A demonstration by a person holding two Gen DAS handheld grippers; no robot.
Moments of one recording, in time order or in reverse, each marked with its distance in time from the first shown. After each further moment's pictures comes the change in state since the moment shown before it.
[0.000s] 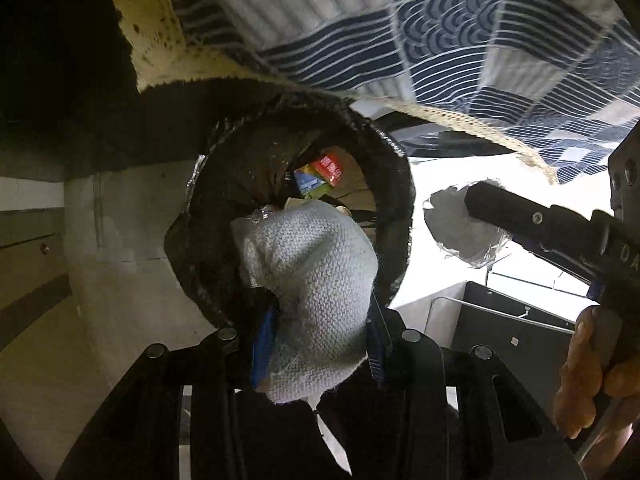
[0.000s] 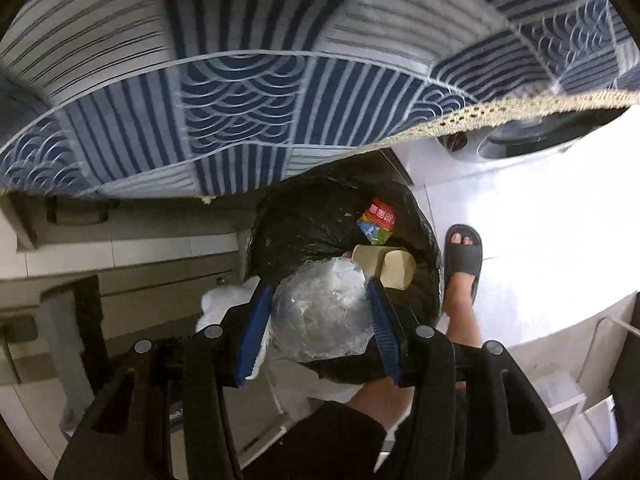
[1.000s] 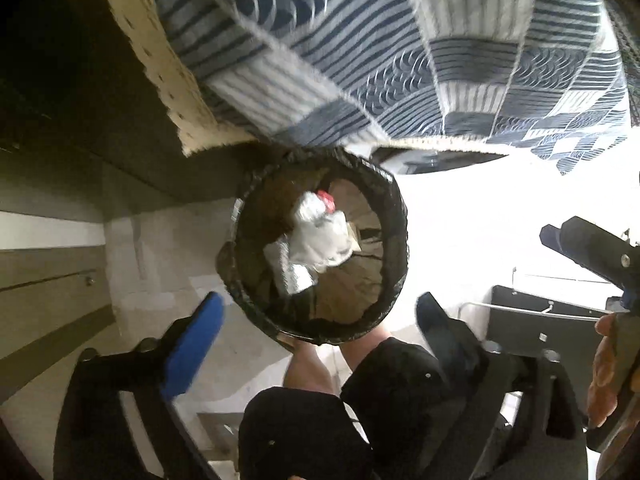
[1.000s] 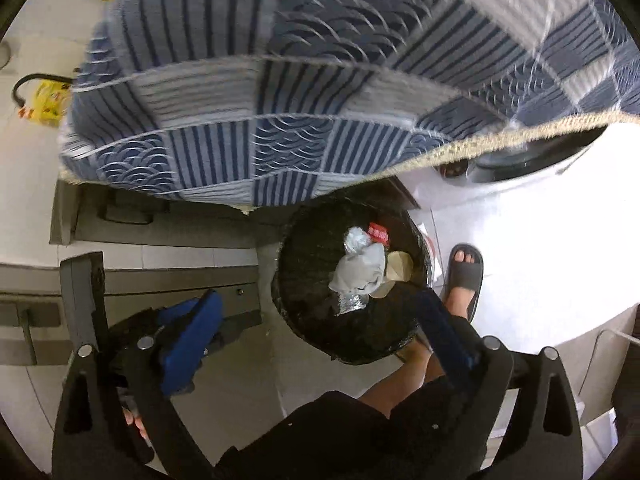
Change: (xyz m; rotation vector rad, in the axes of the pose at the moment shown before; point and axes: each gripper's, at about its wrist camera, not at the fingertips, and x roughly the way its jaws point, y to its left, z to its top) left arm -0.084 -0.031 -0.011 0.108 -0.131 0.133; right arm -0.101 0.023 -0.038 -0.099 -0.138 0.033
